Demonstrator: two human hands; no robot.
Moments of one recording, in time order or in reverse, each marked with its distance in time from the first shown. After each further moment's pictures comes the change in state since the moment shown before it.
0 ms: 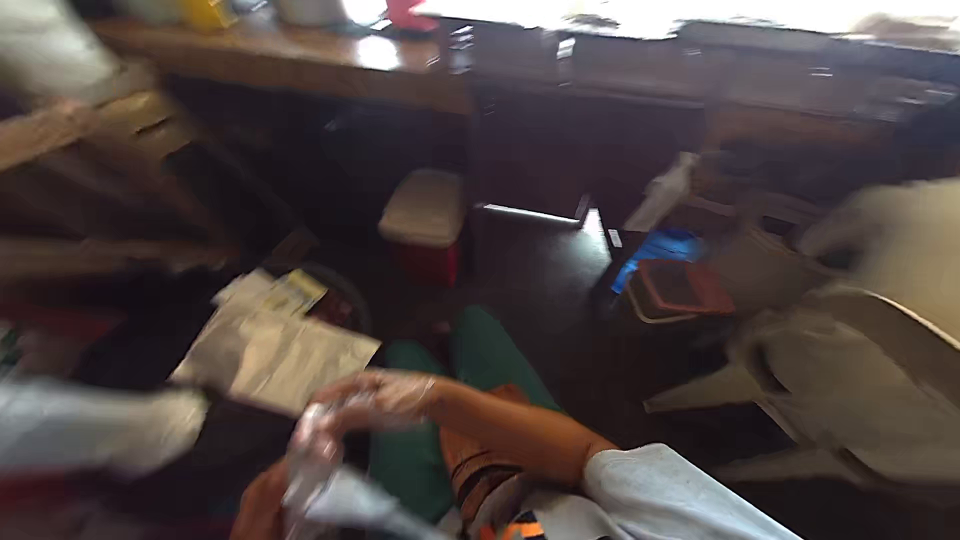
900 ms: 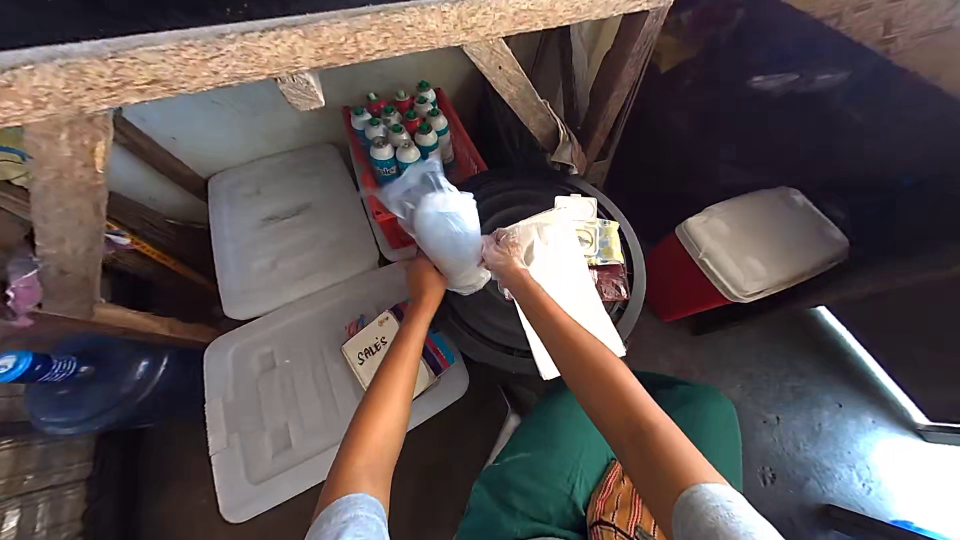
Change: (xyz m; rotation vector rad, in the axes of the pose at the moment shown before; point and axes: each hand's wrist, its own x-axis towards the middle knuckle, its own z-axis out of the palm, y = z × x) left_hand 0.134 -0.036 -0.203 0.981 0.842 -0.432; right_hand 0.312 0.176 0.012 -0.686 0.226 0.438
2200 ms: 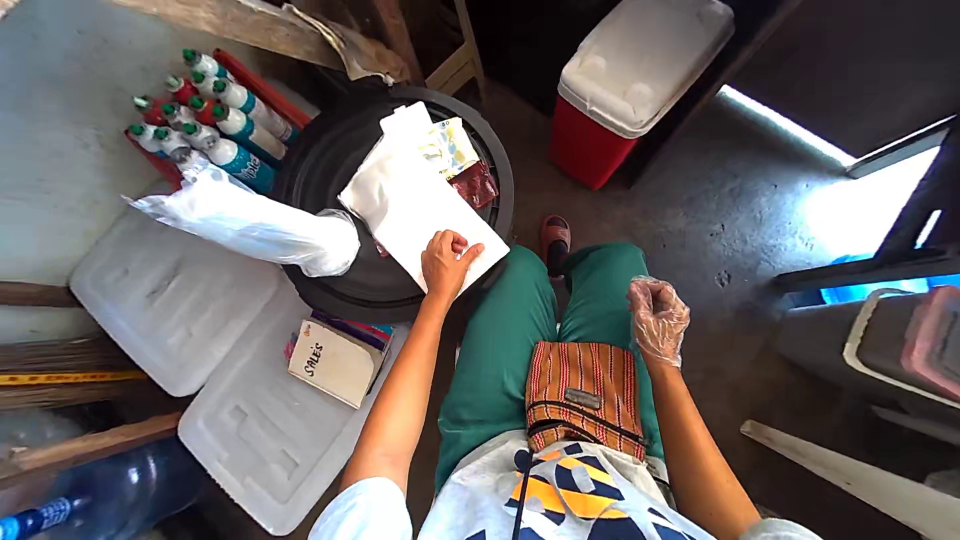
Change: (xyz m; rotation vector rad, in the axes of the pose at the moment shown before) left_hand -0.127 0.101 0.144 0.020 -0.399 0.508; right_hand -0.317 0.253 -0.226 -0.088 0.947 -0.005
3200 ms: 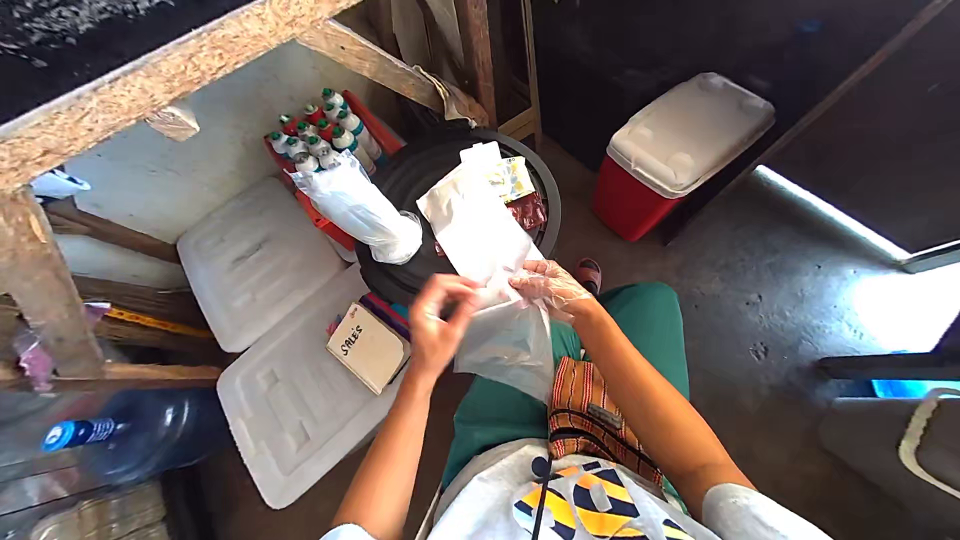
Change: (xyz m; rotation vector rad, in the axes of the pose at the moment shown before) left_hand -0.140 0.040 -0.103 -0.540 0.281 0.279; right_hand 0.009 -0.156 0.109 0.773 -1.170 0.189
